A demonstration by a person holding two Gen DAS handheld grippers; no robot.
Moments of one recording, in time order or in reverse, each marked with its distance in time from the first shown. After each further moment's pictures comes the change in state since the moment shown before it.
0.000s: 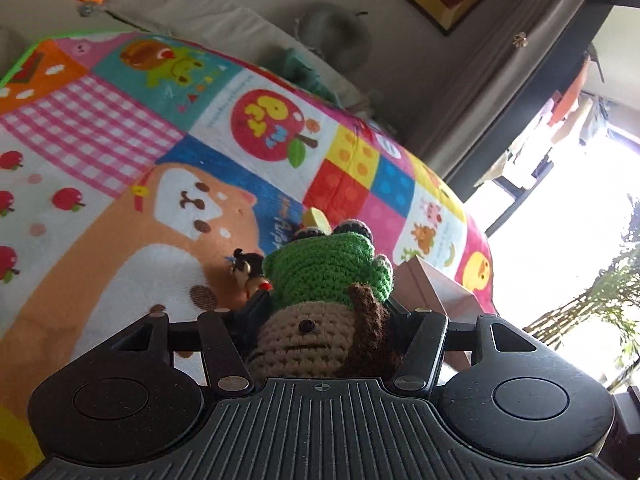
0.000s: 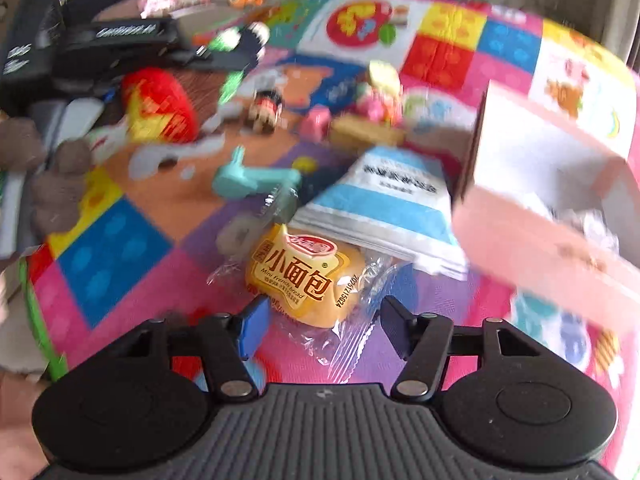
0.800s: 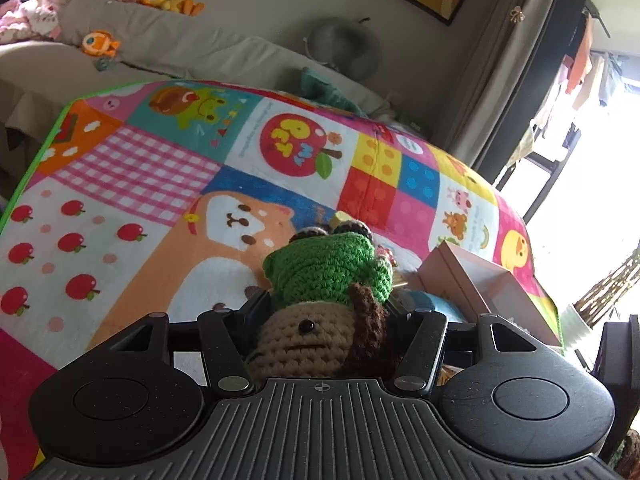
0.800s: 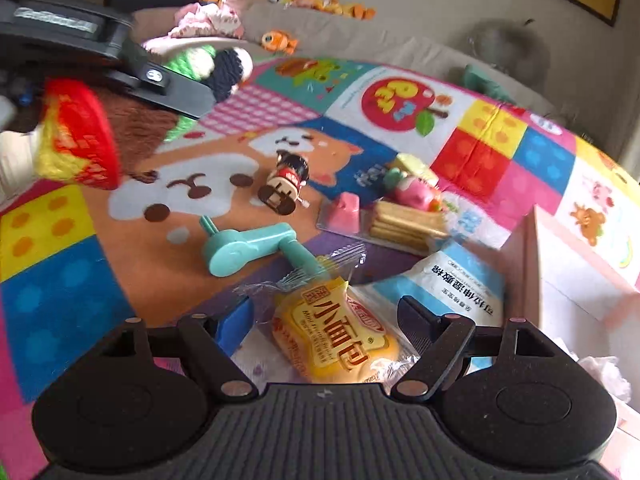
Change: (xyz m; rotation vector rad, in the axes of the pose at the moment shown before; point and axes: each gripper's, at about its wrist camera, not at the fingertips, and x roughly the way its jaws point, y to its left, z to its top) left arm -0.043 -0.020 -0.012 0.159 -0.021 0.150; right arm 0.040 0.042 0.022 -0.208 -0.126 -0.058
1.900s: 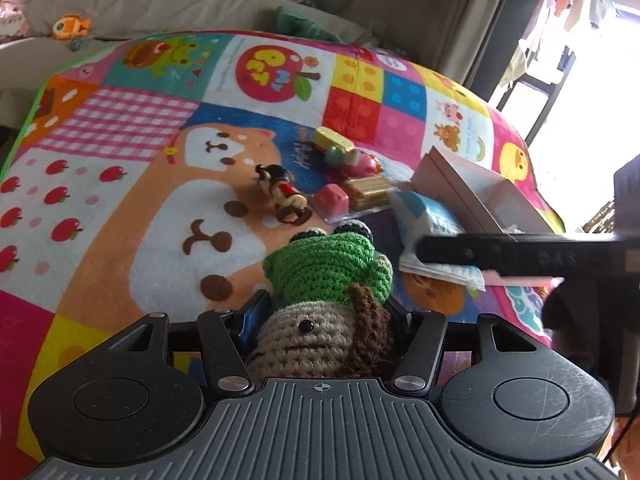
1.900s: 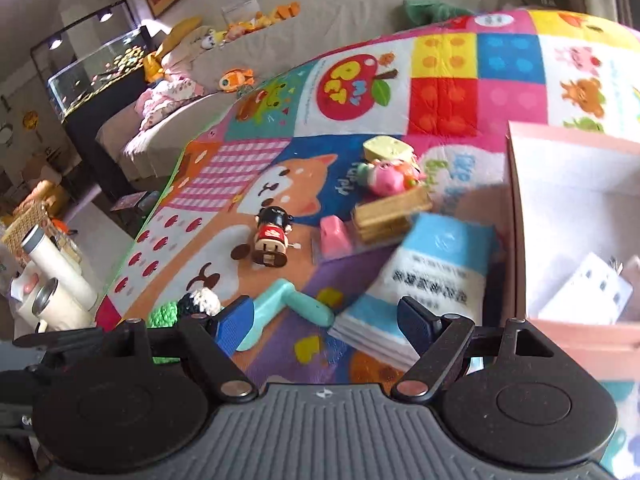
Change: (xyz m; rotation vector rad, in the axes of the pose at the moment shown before) left arm 0.006 -0.018 -0.035 0.109 0.175 0.022; right arm -0.018 -0.069 0.007 0.414 0.000 0.222
